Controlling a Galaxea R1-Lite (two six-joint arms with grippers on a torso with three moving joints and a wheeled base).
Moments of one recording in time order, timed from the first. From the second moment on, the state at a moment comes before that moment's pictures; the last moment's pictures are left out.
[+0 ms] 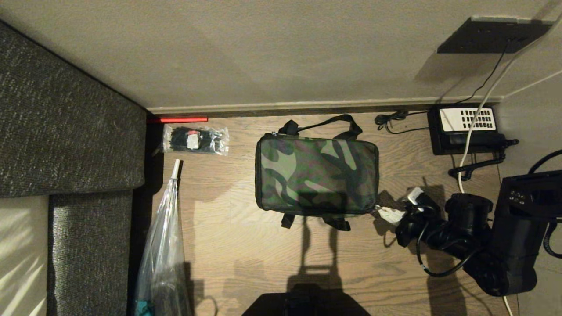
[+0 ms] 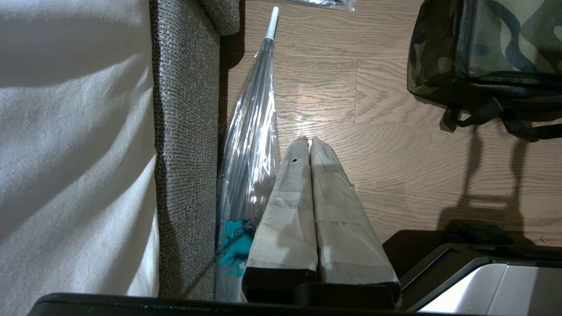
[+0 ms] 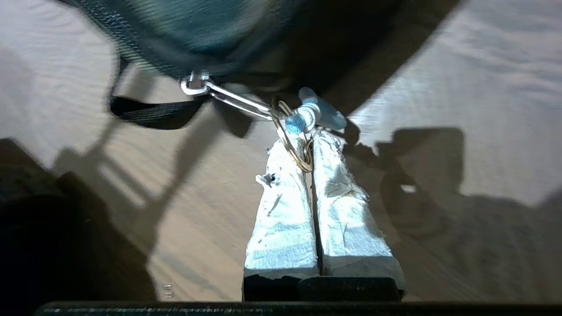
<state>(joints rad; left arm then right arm) 0.01 0.00 0.00 0.00 0.01 -0.01 0.06 2.30 -0.50 -1.52 0.44 -0.43</state>
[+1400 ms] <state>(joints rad) 0.00 0.00 0.00 0.00 0.01 -0.01 0.01 2.16 -0.50 -1.43 0.54 -0.34</state>
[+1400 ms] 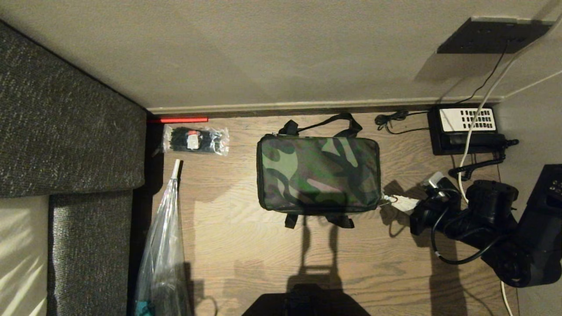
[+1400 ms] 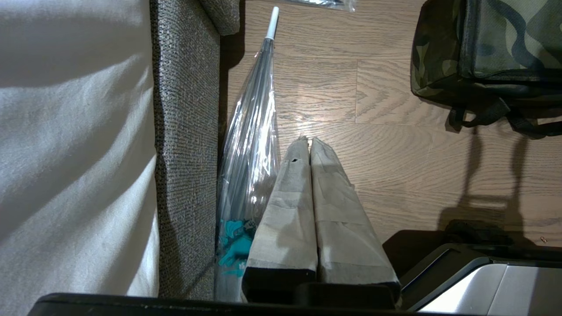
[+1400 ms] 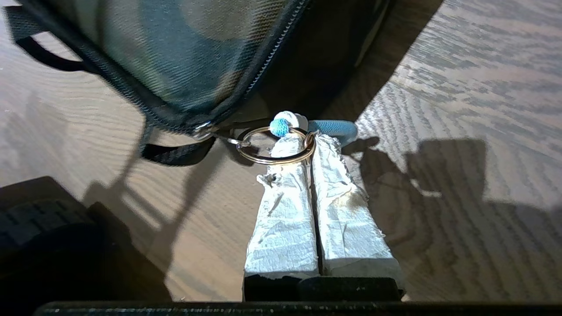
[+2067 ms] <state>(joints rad) 0.01 0.00 0.00 0.00 0.01 -0.01 -0.02 2.21 -0.58 -1.50 0.54 -0.35</state>
